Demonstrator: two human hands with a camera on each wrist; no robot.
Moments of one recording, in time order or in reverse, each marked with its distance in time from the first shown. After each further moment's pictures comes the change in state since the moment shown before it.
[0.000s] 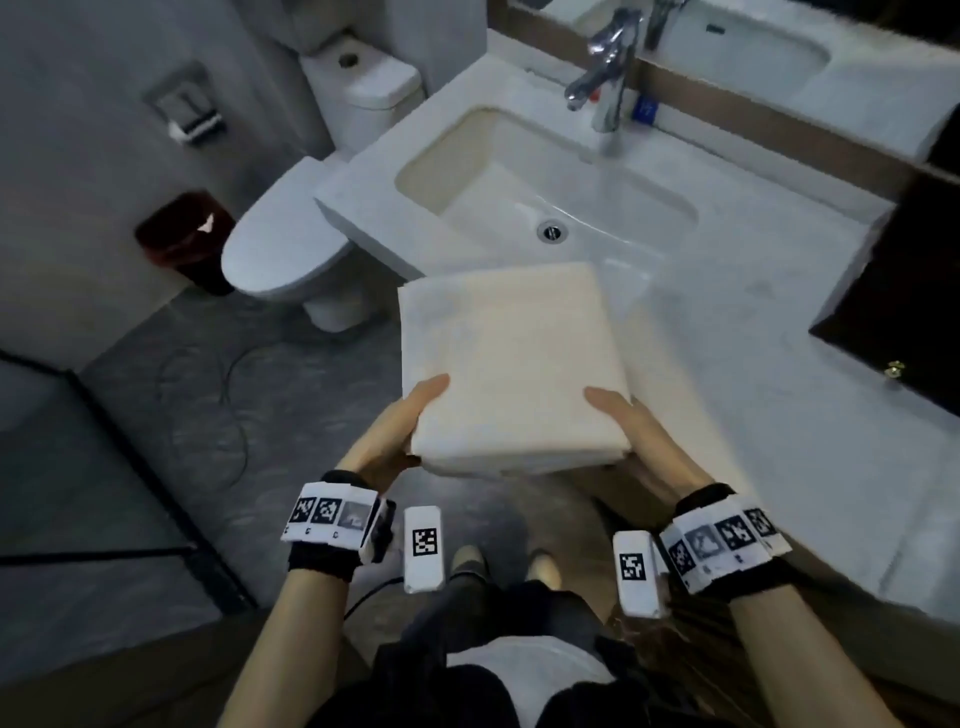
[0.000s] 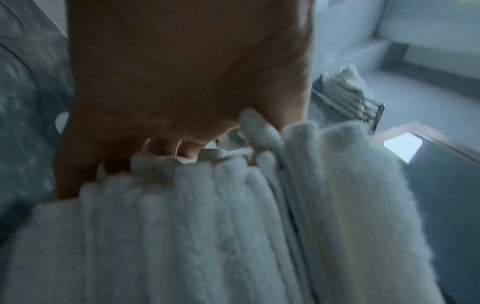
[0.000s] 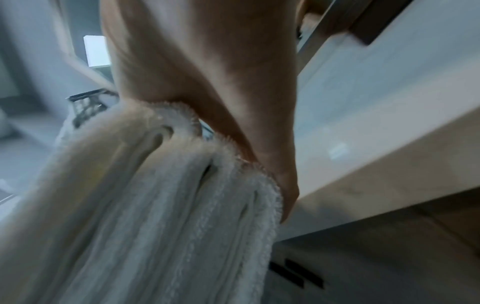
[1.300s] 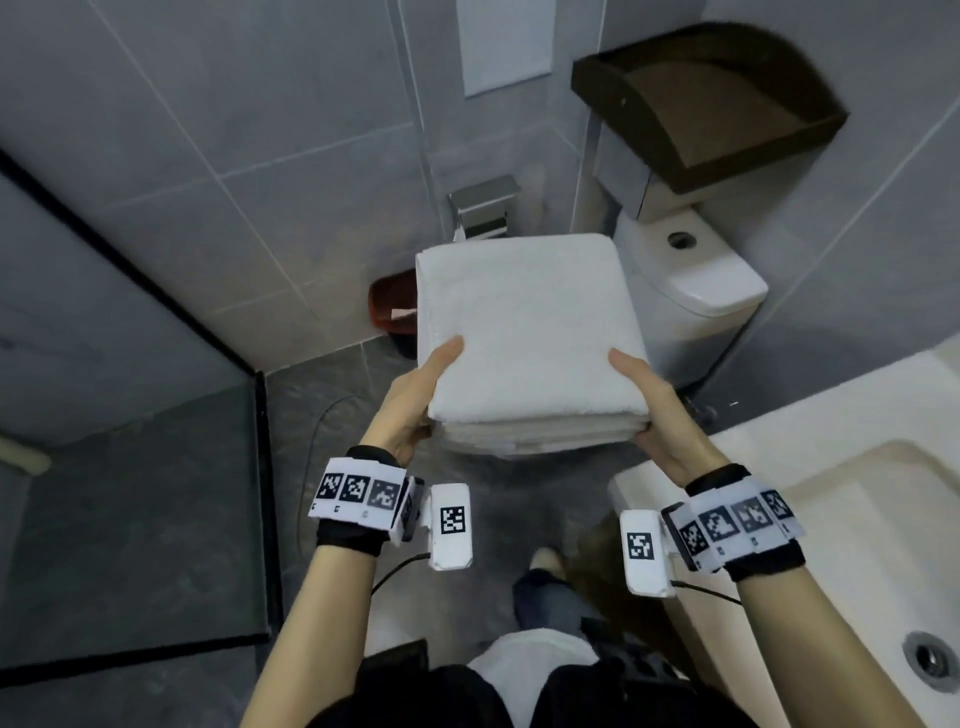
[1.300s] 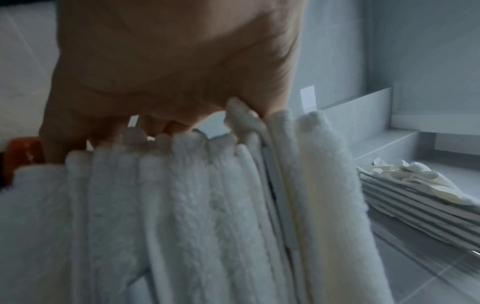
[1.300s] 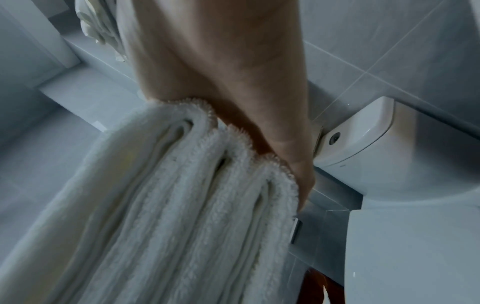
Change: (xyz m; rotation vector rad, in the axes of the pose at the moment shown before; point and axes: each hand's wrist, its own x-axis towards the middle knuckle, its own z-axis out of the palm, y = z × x) left_hand 0.181 0.308 -0.427 -0.367 0.560 0.209; right_hand 0.454 -0.210 0.450 -0.280 -0.426 0.009
